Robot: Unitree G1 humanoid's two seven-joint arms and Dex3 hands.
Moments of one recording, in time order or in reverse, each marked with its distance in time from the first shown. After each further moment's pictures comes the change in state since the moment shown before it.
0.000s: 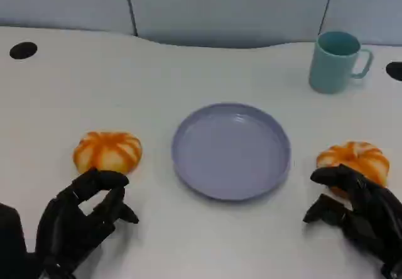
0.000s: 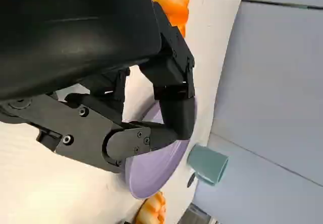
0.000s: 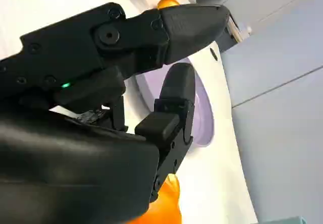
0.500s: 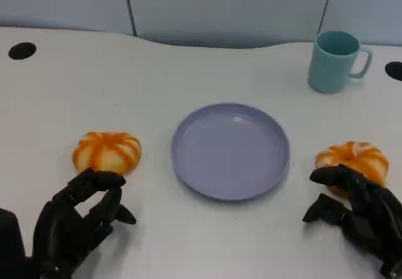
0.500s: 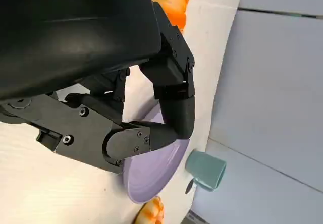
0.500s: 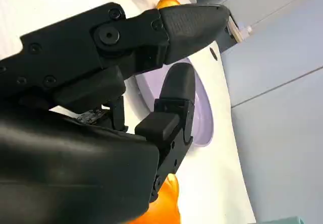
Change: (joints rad) left arm 0.042 -0.010 -0.007 -0.076 0.002 0.014 0.048; right arm -0.005 0.001 0.002 0.015 -0.005 -0.023 0.003
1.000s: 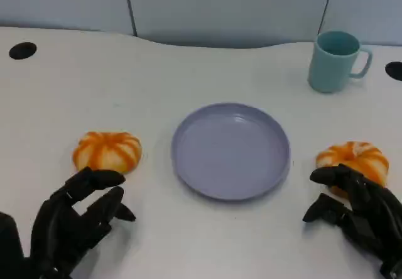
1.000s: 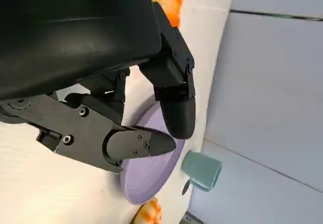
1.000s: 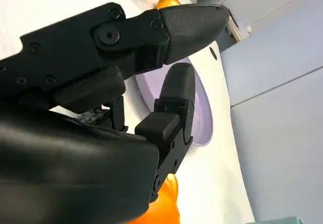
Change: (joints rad) left arm -0.003 -0.001 0.002 0.015 0.011 -0.108 -0.011; right arm 0.000 0.001 0.001 0.003 0.000 -0.007 0.000
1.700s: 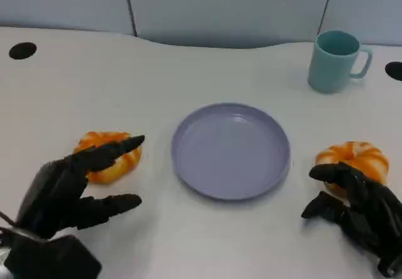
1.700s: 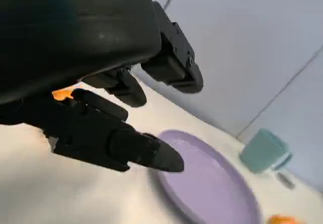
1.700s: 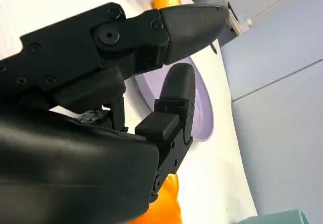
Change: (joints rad) left arm -0.066 0.278 -0.129 -0.051 0.976 -0.561 0.492; right arm -0.006 0.007 0.003 -0.017 -0.001 0.034 -0.038
